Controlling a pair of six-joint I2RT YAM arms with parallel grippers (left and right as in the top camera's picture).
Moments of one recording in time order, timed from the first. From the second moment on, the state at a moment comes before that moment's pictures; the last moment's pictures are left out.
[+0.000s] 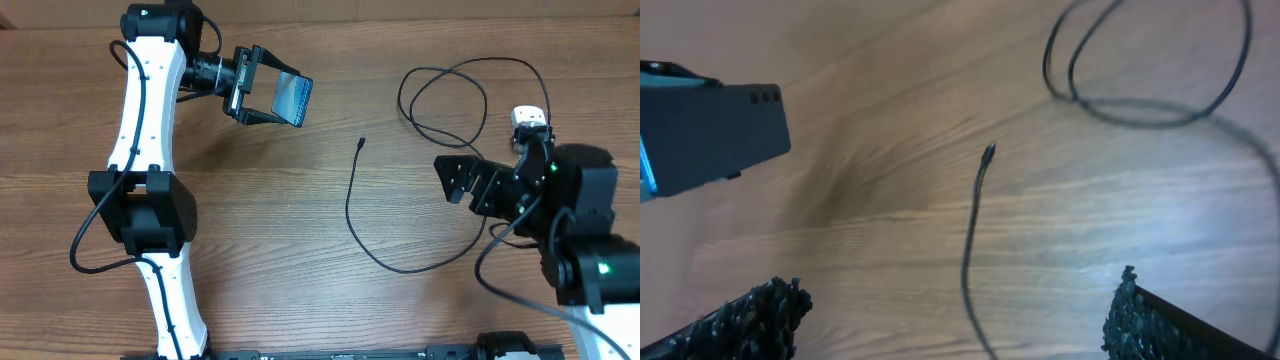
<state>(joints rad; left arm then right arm) -0.03 2.28 2.33 -1.69 1.15 -0.91 0.04 0.95 1.05 -0.83 -0.38 0.42</state>
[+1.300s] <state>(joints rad) -0.16 2.28 2.33 -1.67 0.44 -1.24 0.34 1.51 1.05 -0.19 -0.60 0.79</state>
